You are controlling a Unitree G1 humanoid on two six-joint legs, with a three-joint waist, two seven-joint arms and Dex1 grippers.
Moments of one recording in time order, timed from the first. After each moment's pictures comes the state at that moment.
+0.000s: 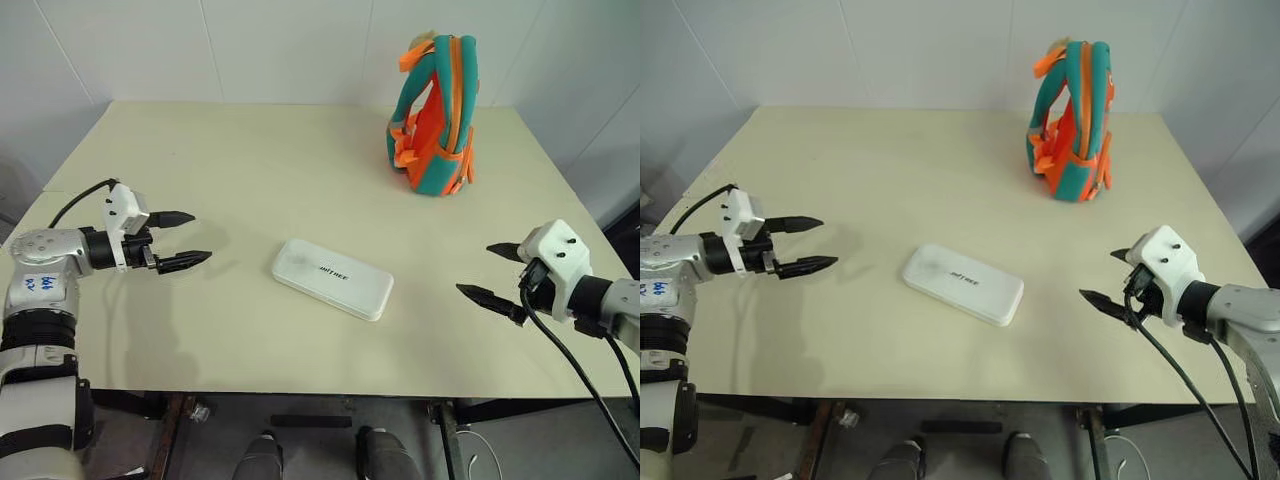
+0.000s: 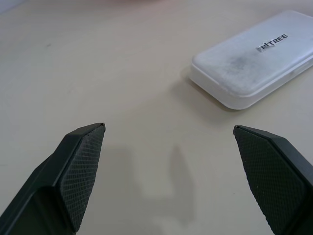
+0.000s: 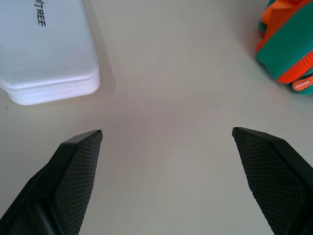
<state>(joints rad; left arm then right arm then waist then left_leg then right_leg) -0.76 0.83 0.14 0.72 -0.26 -0.03 -1.26 -0.14 -0.94 -0.33 -0.45 0.44 0.70 0.79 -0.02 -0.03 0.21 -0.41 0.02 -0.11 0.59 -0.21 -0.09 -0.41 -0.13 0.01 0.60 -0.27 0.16</state>
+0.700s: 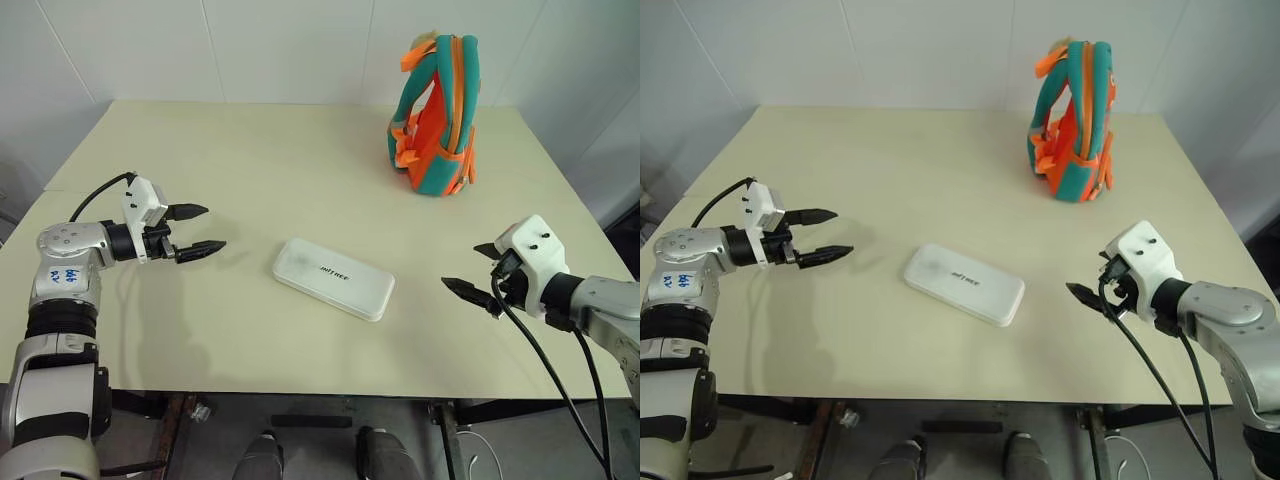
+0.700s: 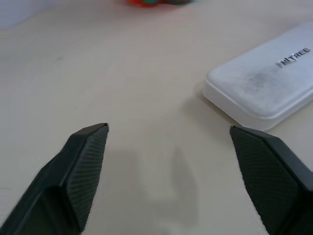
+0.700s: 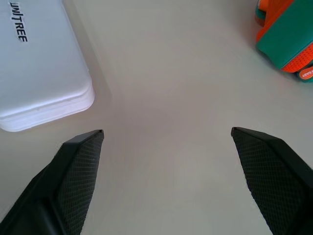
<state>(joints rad) -0.85 0.75 0.12 0.82 -0.22 -0.09 -1.19 -0.27 -0.88 -0.20 -0.48 0.44 0.86 0.61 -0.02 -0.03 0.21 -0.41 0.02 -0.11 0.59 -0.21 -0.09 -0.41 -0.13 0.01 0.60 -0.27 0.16</state>
